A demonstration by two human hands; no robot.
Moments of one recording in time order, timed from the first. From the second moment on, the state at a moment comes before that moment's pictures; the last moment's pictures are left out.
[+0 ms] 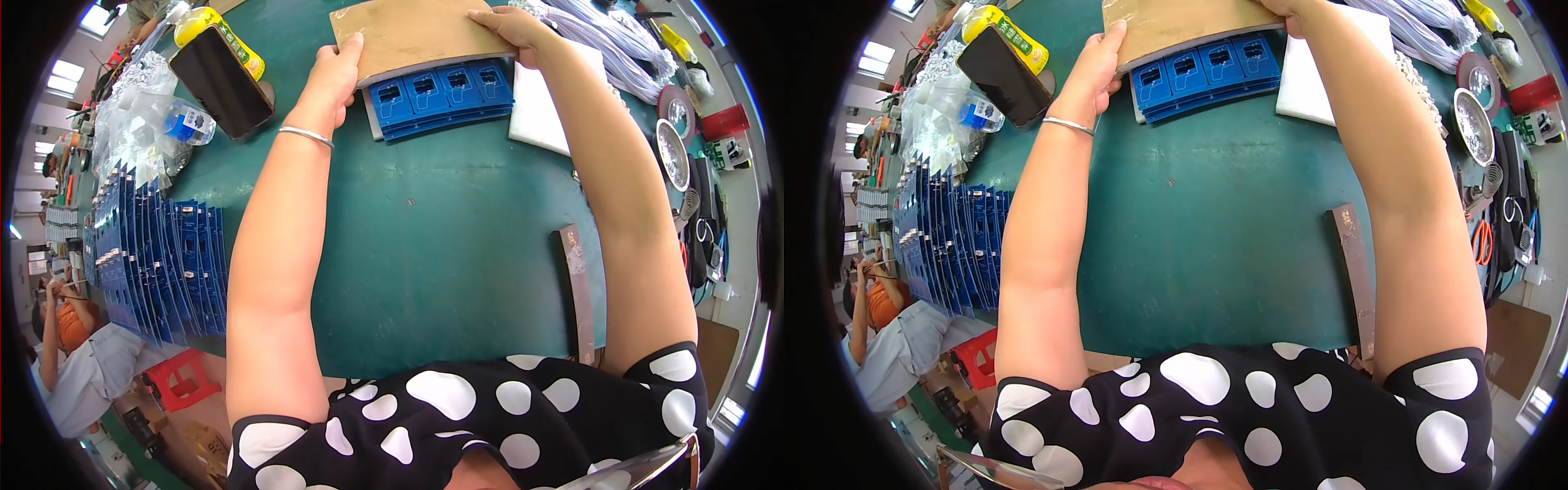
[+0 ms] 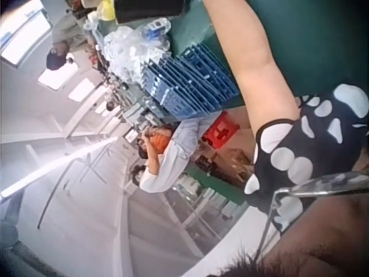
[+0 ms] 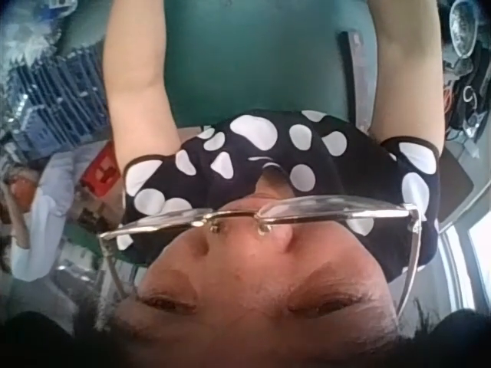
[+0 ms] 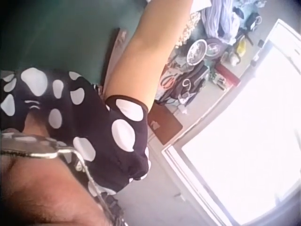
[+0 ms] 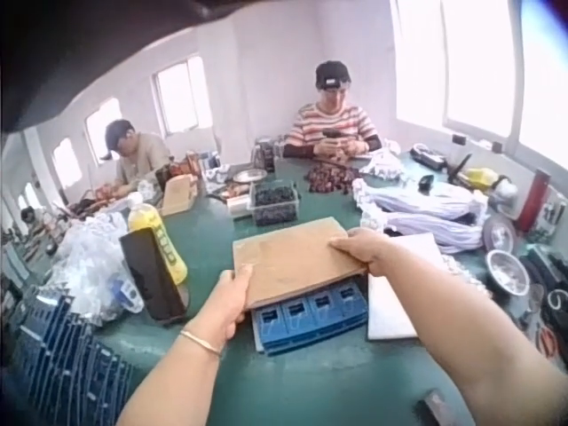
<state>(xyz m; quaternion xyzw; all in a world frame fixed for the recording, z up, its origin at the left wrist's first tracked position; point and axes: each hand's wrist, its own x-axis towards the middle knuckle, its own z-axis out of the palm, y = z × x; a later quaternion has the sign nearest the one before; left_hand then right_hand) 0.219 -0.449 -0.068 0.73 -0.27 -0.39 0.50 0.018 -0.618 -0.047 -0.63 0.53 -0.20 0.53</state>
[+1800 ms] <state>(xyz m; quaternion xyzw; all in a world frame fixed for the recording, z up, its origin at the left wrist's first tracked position) 0.100 -0.194 0.005 0.37 -0.55 -0.56 0.50 0.027 -0.257 -0.071 -0.52 0.13 -0.76 0.37</state>
